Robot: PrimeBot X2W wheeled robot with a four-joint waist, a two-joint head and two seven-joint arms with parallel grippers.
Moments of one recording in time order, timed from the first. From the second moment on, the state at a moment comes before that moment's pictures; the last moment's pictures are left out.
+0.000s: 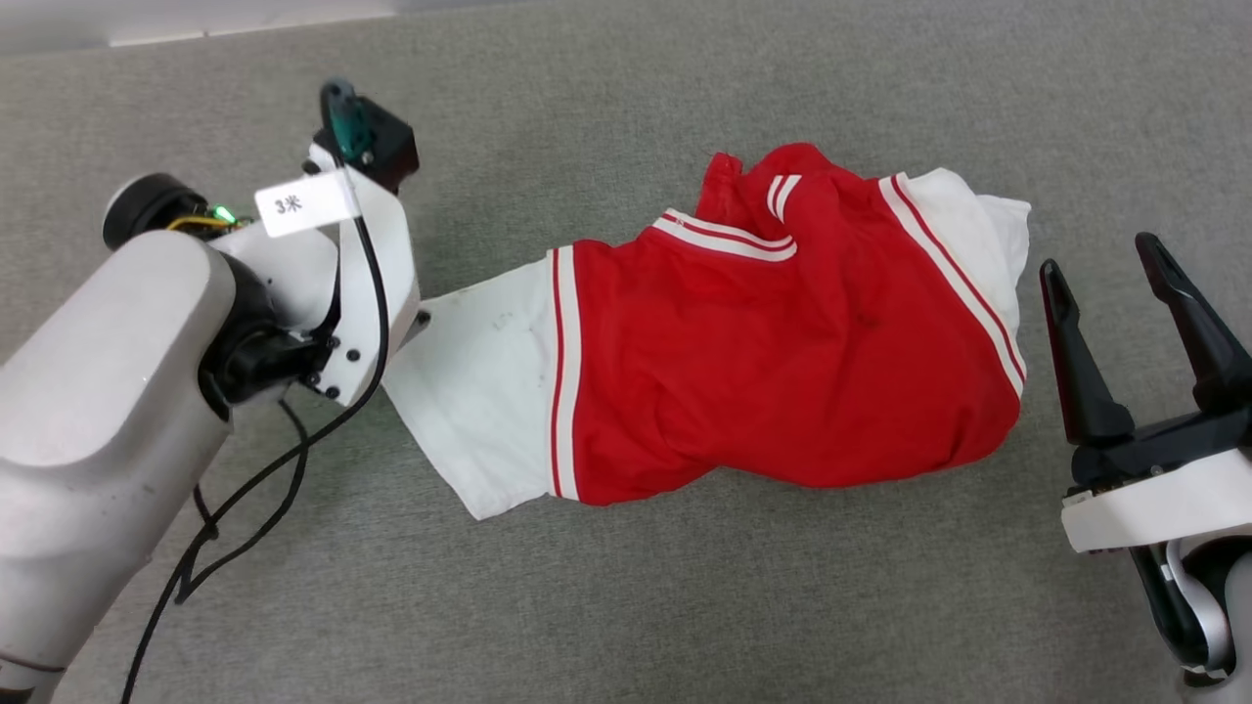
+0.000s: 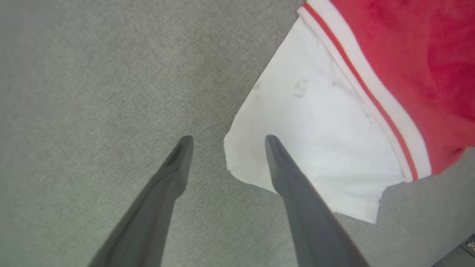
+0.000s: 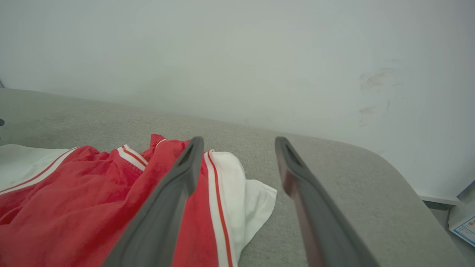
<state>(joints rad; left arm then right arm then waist) -0.97 0.62 -0.76 0.27 -0.79 -0.13 0.94 -0.21 -0.28 0.04 -0.13 0.19 0.13 -0.10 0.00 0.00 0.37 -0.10</state>
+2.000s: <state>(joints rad) -1.07 0.72 -0.94 0.19 -0.84 -0.12 0.63 -0.86 -0.80 0.60 0.33 0.78 0.13 0.87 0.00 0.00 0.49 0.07</state>
